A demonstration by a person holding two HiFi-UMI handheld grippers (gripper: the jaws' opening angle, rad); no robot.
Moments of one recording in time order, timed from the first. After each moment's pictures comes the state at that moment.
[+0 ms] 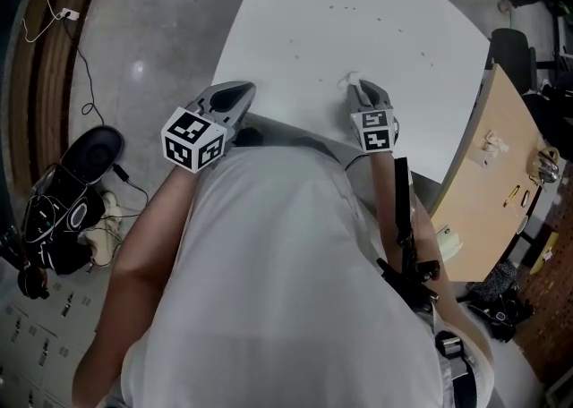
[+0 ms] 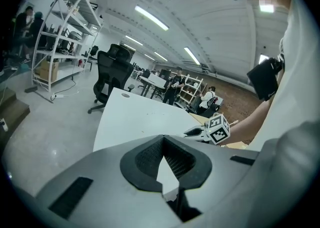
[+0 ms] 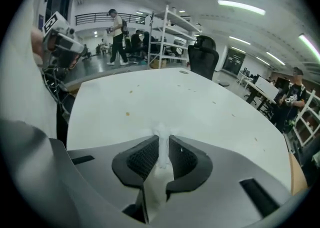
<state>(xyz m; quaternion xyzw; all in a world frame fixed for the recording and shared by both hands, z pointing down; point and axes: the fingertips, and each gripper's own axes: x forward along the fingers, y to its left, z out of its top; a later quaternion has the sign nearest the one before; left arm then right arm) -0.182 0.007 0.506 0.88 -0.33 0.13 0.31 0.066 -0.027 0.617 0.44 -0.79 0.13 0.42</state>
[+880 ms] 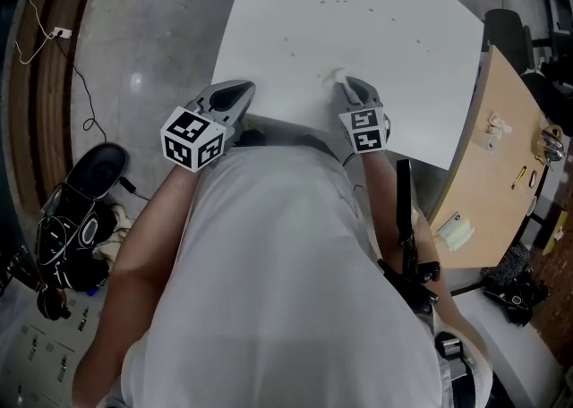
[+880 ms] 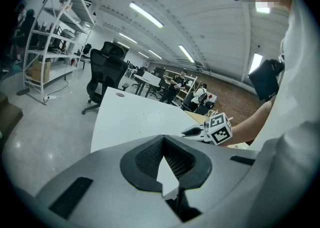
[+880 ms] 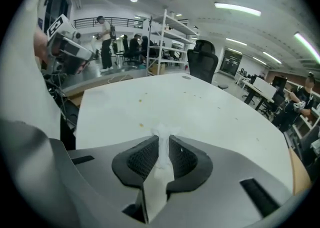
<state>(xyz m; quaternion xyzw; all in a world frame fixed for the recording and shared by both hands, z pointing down) -0.179 0.002 0.505 0.90 -0.30 0.13 0.30 0.031 -0.014 0.606 0.45 -0.79 0.13 0.39</state>
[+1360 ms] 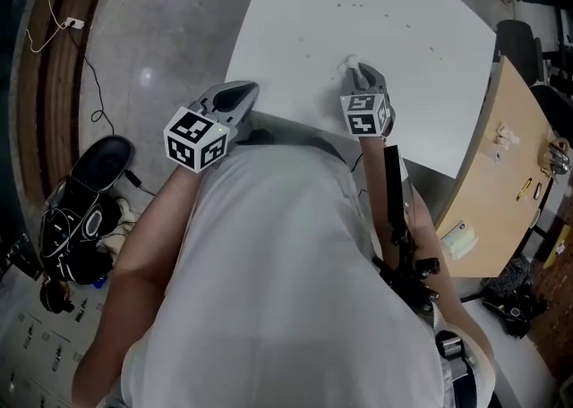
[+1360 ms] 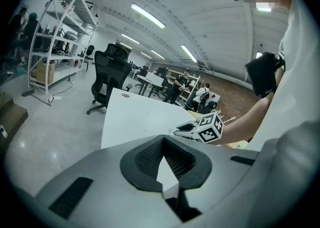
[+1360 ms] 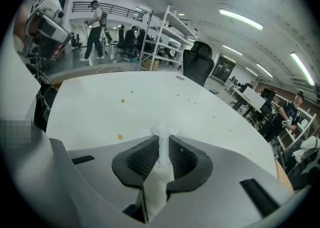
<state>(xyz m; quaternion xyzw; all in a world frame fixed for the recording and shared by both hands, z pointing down) -0.200 0.005 0.505 0.89 -0.32 0.14 0.30 0.030 -0.062 0.614 0.50 -0.75 0.07 0.44</state>
